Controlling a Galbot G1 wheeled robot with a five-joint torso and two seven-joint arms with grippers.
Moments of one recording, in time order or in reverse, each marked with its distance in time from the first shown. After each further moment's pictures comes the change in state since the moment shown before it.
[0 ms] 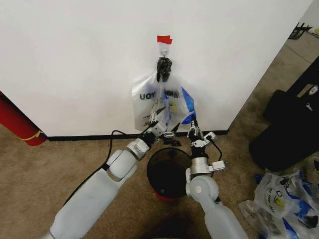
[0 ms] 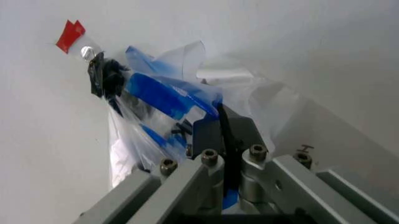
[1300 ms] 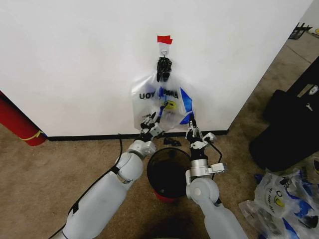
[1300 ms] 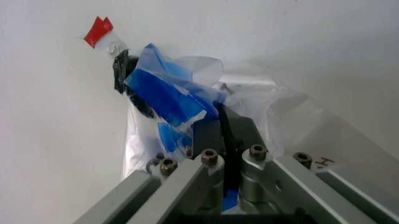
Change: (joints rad) left arm 0.068 -0.076 -0.052 -0.016 0.146 0.266 -0.197; right arm -0.014 -0.004 0.002 0.013 -0.064 0.008 -0.043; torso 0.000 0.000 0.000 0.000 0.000
